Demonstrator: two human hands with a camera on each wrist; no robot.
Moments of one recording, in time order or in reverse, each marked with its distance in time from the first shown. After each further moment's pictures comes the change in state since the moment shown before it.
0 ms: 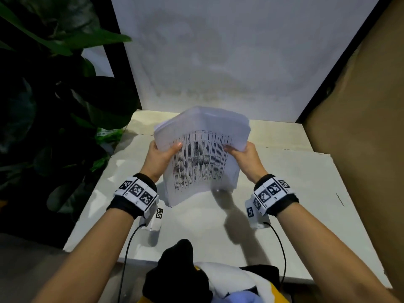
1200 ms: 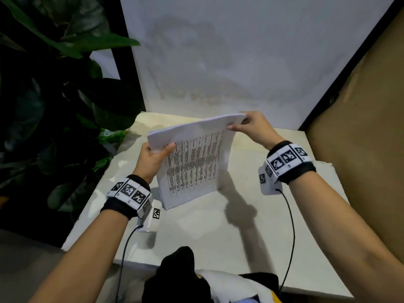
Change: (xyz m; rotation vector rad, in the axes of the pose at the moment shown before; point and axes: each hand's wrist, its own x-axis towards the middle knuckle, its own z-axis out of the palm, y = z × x) left_hand 0.013 -0.013 -0.018 0.029 0.070 0.059; right_hand 0.055 -0.061 -0.027 -0.467 -0.170 -0.145
